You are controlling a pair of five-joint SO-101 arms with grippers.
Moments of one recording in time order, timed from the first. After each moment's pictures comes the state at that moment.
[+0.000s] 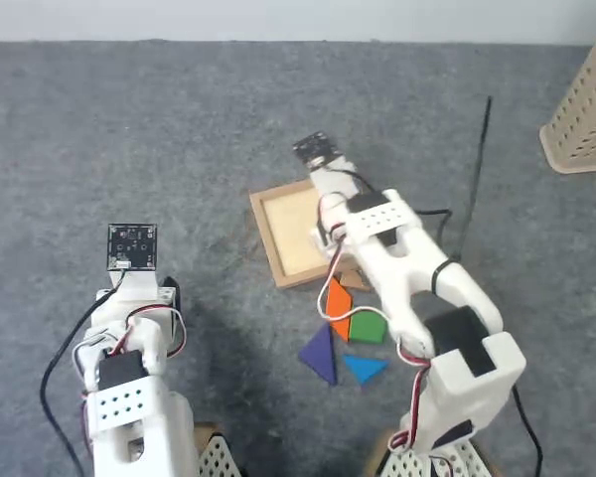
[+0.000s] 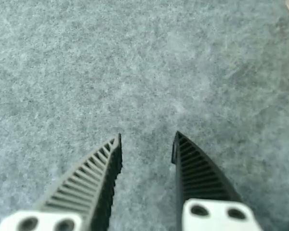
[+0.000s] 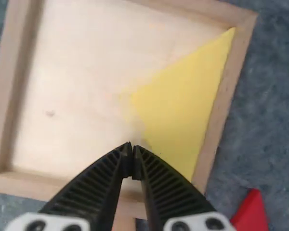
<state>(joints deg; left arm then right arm) -23.6 -70.3 94.0 37.8 -11.1 -24.4 12.1 21.5 45.5 9.5</state>
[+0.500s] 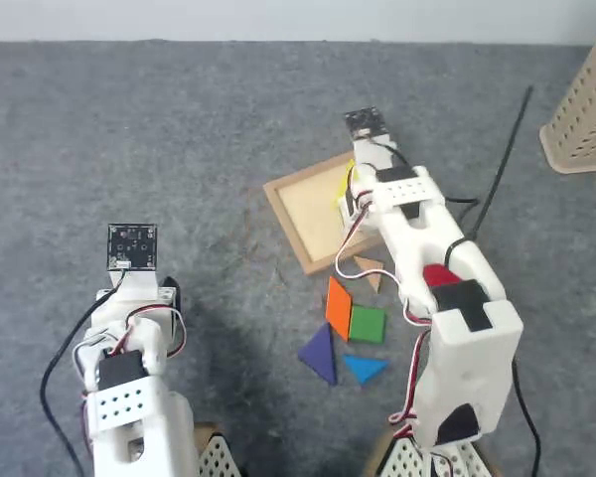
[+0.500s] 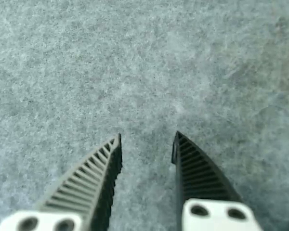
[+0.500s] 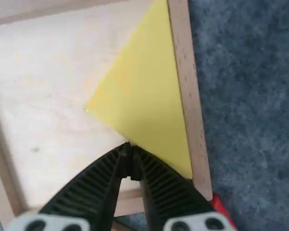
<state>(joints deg) -23.5 -70.3 94.0 37.8 -11.1 -16.2 24.2 7.4 50.0 1.2</state>
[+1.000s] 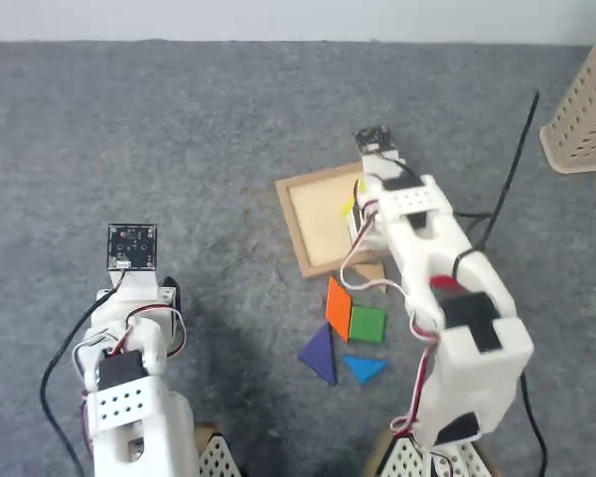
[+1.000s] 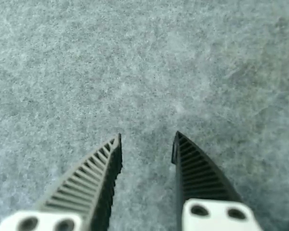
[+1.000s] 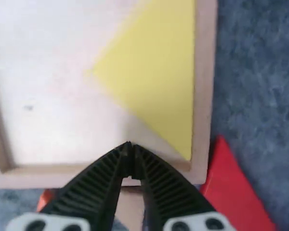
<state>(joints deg) -23.5 -70.3 94.0 37.8 -11.1 -17.0 15.3 19.7 53.5 0.5</state>
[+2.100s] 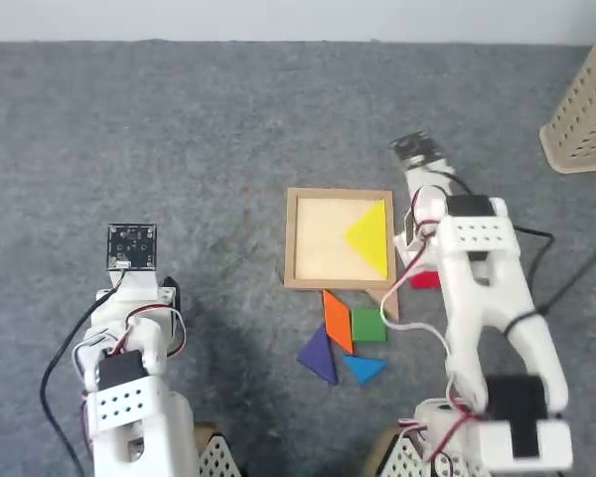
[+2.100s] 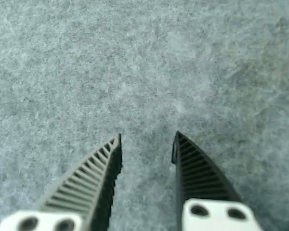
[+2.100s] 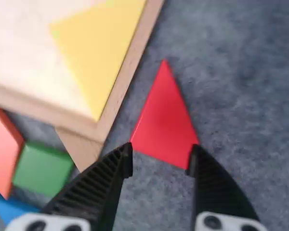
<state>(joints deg) -23.5 -70.3 94.0 37.8 -11.1 -5.8 -6.5 30.7 65.2 24.8</state>
